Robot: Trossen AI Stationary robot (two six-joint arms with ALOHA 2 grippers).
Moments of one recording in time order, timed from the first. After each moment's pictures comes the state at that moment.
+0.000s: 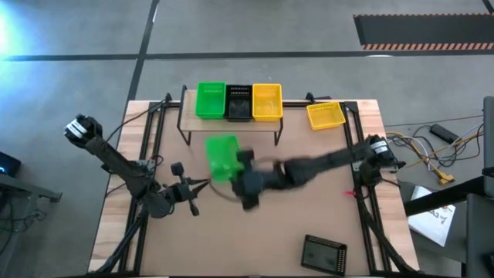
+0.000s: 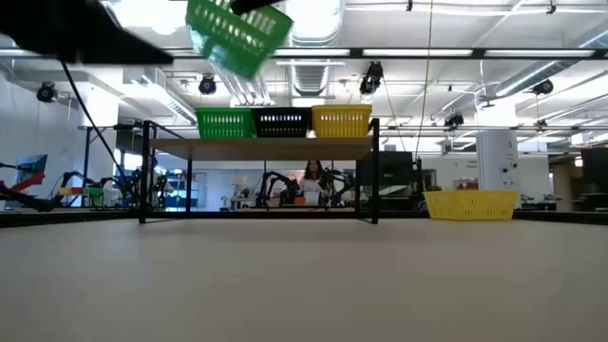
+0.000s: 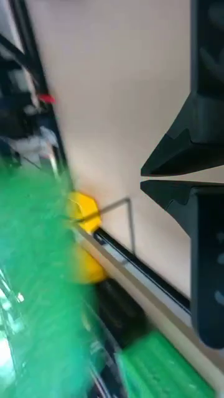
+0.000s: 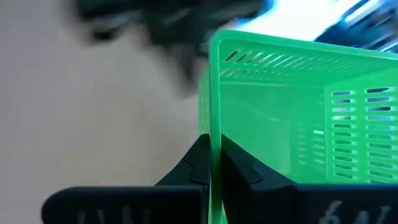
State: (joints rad) left arm -0.72 1.12 0.43 0.32 -1.16 0.00; right arm 0.23 1.89 1.74 -0.47 0.39 -0.34
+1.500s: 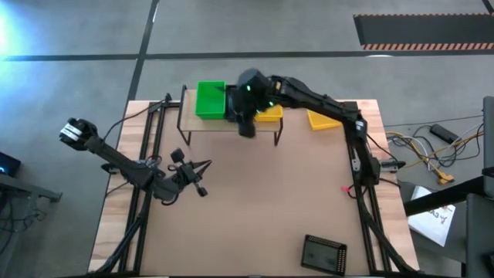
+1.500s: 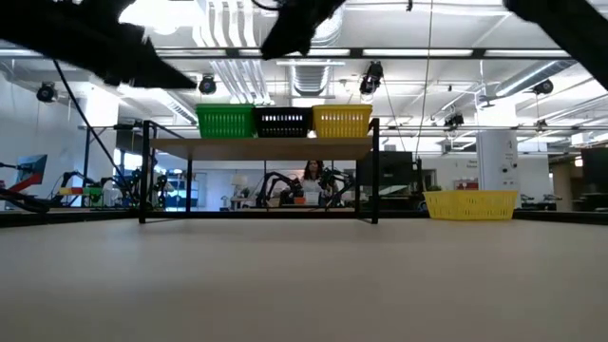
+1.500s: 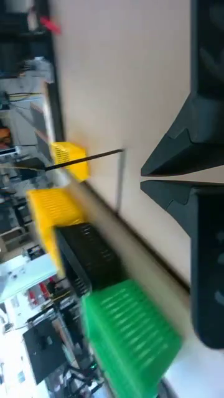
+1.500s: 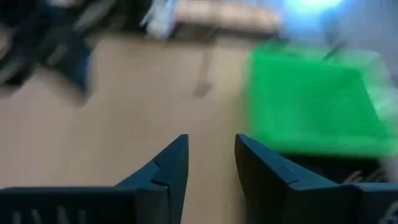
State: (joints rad) left arm -0.51 1.07 0.40 0.36 -1.15 -0.02; right arm -0.29 2.10 2.34 -0.98 -0.21 -0.33
